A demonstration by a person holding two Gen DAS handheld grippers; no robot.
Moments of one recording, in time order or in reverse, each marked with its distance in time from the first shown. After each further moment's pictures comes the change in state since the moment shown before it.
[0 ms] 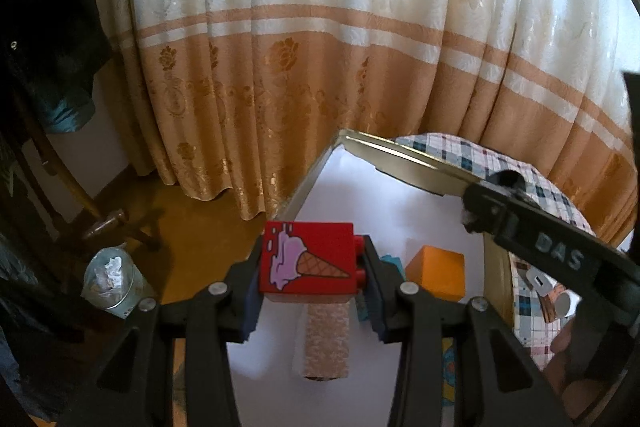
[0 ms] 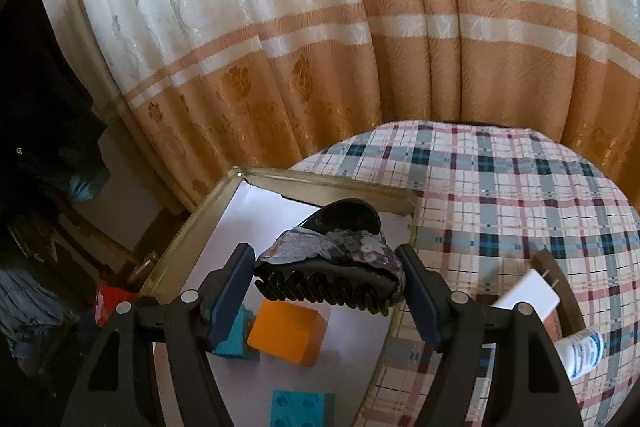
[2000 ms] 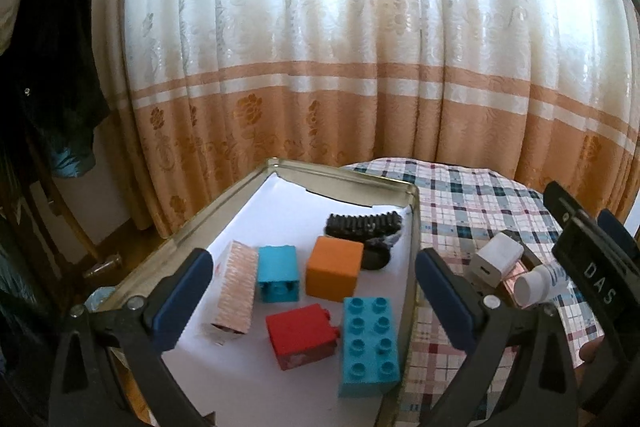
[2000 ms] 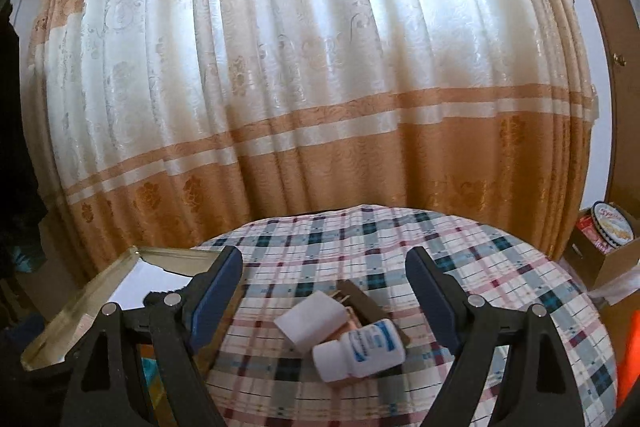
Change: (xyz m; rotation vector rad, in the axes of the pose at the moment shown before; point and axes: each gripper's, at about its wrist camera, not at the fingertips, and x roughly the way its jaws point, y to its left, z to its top) left arm -0.043 -0.083 -0.053 0.091 -0.252 0.010; right arm -0.110 -0.096 -0.081 0.079 -0.520 -0.307
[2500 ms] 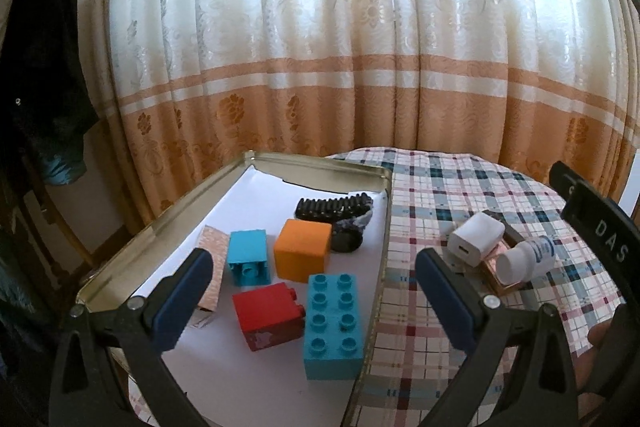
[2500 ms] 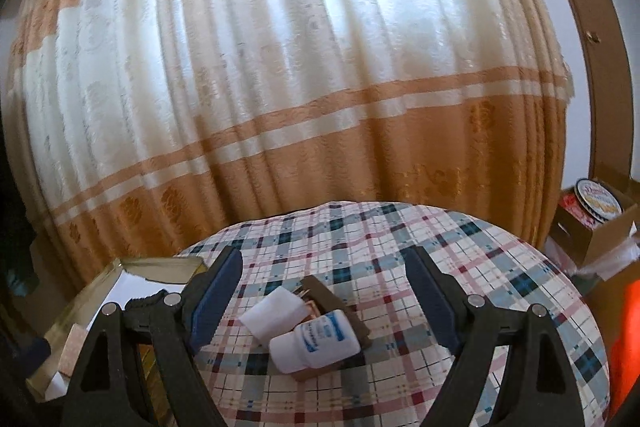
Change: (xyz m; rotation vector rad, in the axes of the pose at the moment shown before) left arm -0.007 -0.020 -0.013 0.046 -0.001 -0.030; right arm -0.007 -0.032 -0.003 0.102 -0.002 -0.063
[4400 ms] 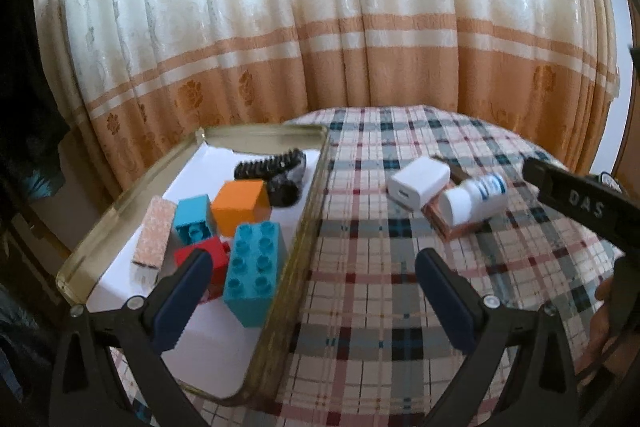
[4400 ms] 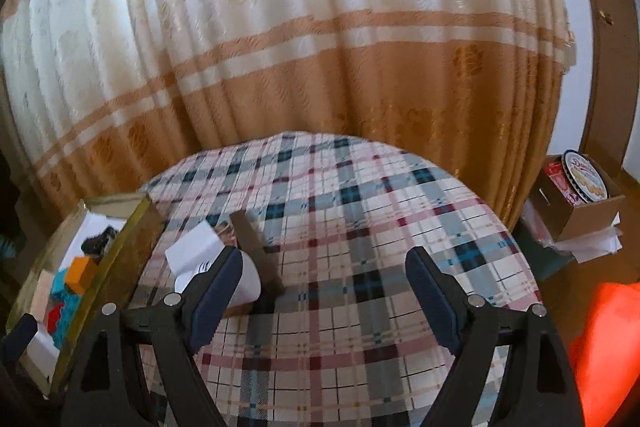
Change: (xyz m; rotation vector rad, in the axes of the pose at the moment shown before) left arm -0.011 -0.046 -0.020 0.124 0.118 -0.065; right arm 0.023 -0.055 -0.001 -0.075 0.293 -0.034
